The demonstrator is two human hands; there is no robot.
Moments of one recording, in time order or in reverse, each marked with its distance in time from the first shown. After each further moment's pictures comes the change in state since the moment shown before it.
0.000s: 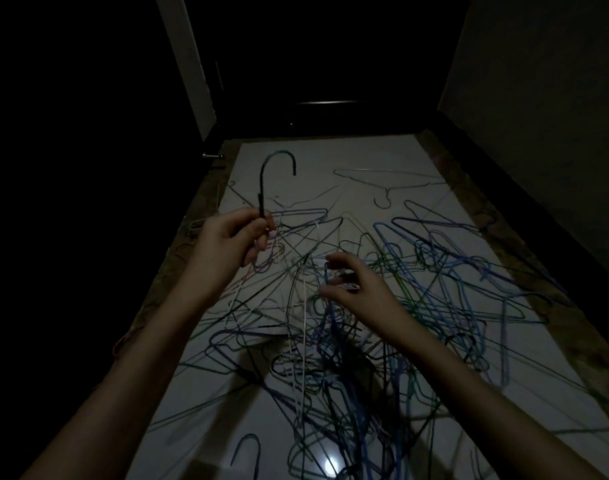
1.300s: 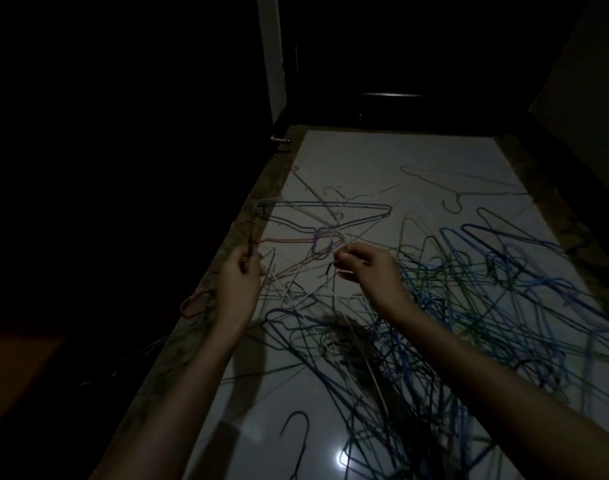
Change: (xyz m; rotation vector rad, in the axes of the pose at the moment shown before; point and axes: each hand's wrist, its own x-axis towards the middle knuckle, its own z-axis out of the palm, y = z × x) left_hand -0.045 -0.096 -0.058 0.344 0.486 -0.259; right_hand 0.053 -0.014 0.087 0.243 0.021 -0.035
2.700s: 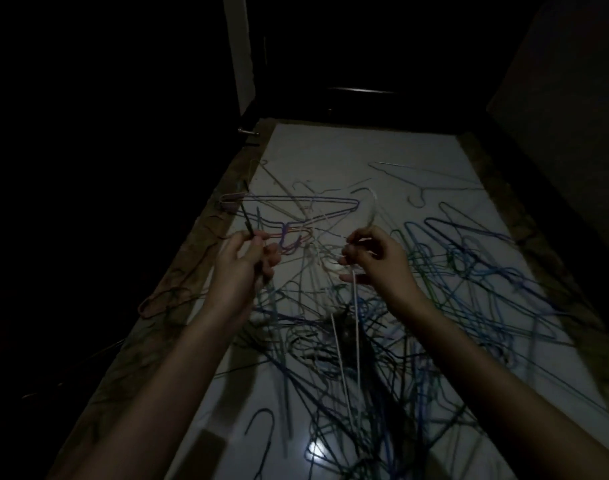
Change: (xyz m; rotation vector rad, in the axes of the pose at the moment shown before) left_hand -0.017 0.046 0.028 -0.749 -0.309 -0.313; right_hand -0.023 -0.020 -0.056 0.092 0.065 0.036
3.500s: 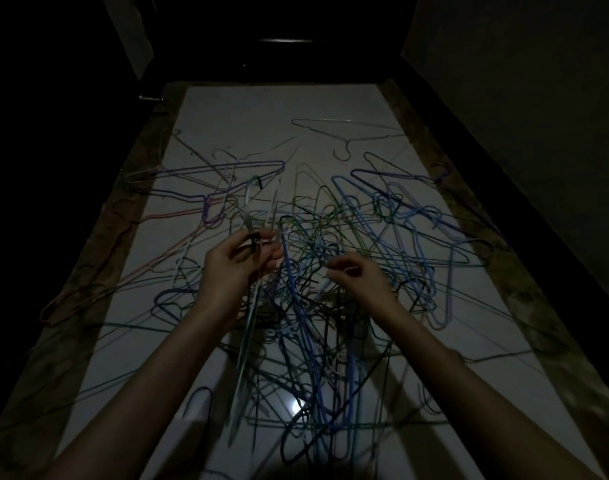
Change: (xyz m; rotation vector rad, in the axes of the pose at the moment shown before) left_hand -0.036 -0.059 0.071 0.152 -0.261 -0.009; right_hand -0.051 0.086 -0.088 -0.342 0.140 0.171
